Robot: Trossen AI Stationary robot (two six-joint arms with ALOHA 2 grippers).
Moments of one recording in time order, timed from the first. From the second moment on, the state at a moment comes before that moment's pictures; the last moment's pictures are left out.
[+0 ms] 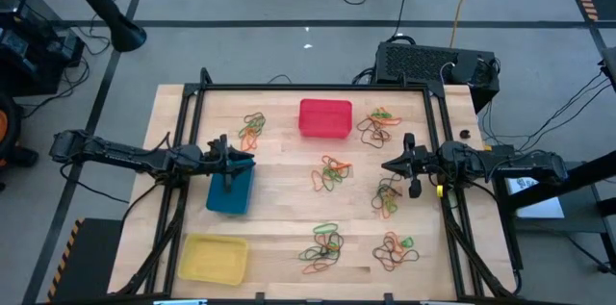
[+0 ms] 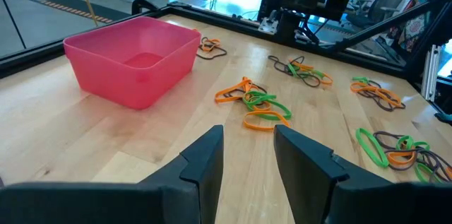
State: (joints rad) left arm -0.05 0.59 0.00 0.40 -0.21 -0.25; right arm -0.03 0.15 0.02 0.01 -0.03 0.11
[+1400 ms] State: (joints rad) left arm -0.04 0.62 0.06 0.76 -0.28 0.01; right arm -0.03 0.15 0.01 0.16 -0.02 0.16
